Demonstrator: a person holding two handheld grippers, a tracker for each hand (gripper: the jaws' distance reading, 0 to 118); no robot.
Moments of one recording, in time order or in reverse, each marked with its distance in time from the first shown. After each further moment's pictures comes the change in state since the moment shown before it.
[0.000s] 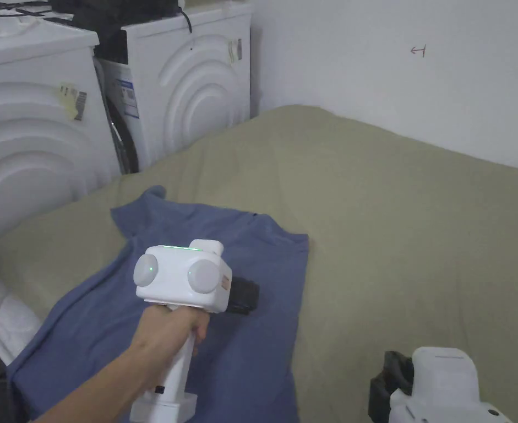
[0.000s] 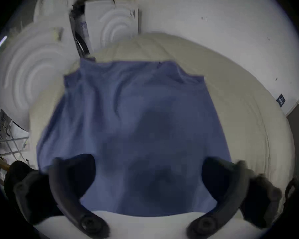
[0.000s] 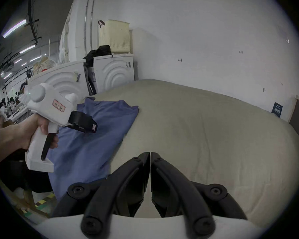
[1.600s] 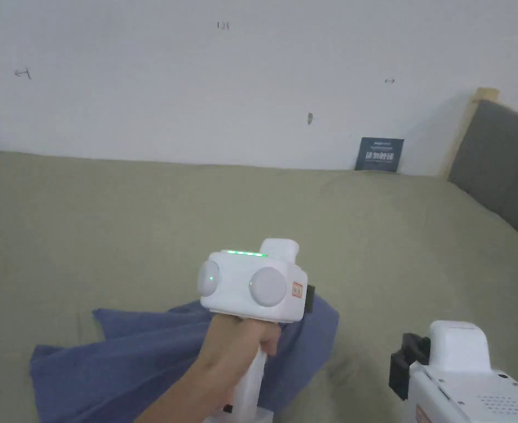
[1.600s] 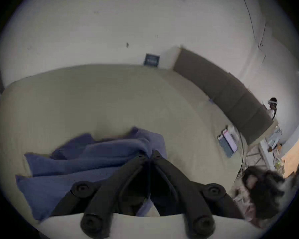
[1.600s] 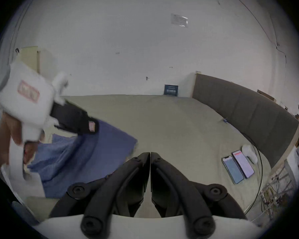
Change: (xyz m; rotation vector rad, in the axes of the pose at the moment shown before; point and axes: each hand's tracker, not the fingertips) left arm 0.581 -0.154 0.158 0.043 -0.750 -0.657; right arm 0.326 -0.075 0.299 0.036 -0.731 -0.267
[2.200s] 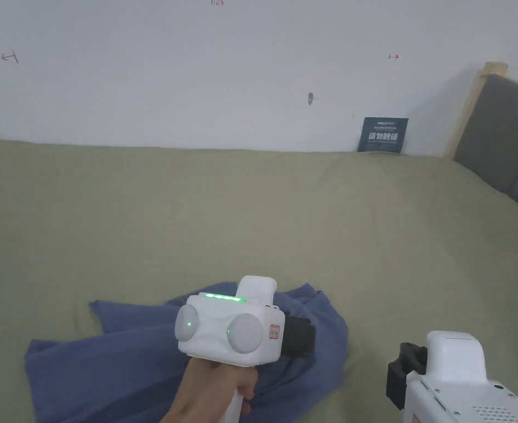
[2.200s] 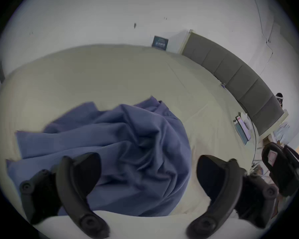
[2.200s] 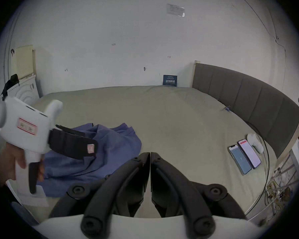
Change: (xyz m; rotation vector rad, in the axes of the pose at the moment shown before) left arm -0.042 -0.057 0.005 -0.017 0.088 0.013; right arm -0.010 -0.025 -0.021 -0.055 0.009 -0.032
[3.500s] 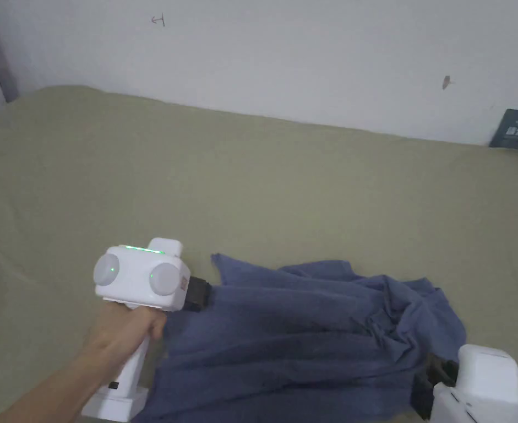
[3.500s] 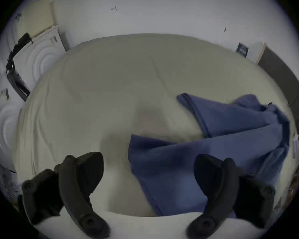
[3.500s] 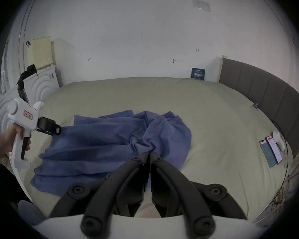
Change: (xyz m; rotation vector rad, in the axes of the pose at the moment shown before) left arm -0.258 -0.059 0.054 -0.146 0.535 0.214; right arm -0.092 -0.024 -0.015 -0.073 0.174 0.046
